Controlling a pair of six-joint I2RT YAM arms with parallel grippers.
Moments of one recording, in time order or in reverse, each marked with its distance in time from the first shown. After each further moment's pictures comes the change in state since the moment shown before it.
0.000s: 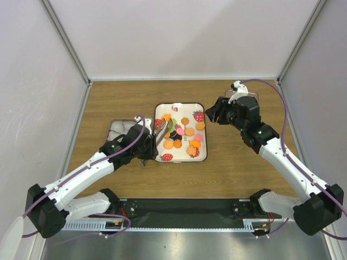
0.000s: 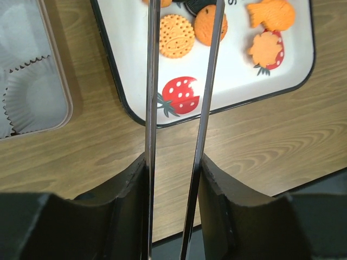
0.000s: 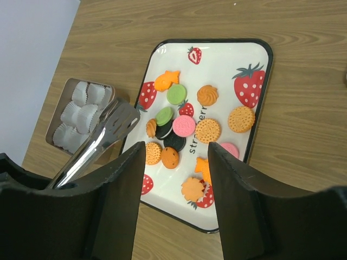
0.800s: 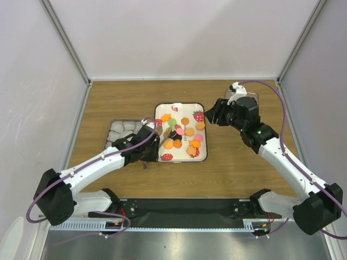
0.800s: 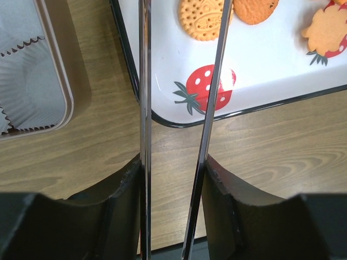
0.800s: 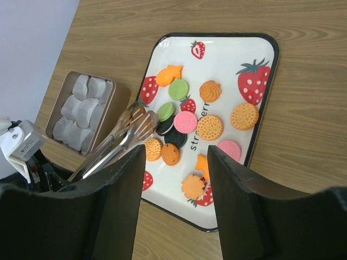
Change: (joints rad) left arm -0.016 0.156 -0.017 0.011 -0.054 0.002; right arm -0.006 0.008 -0.011 -0.002 -0.044 -0.010
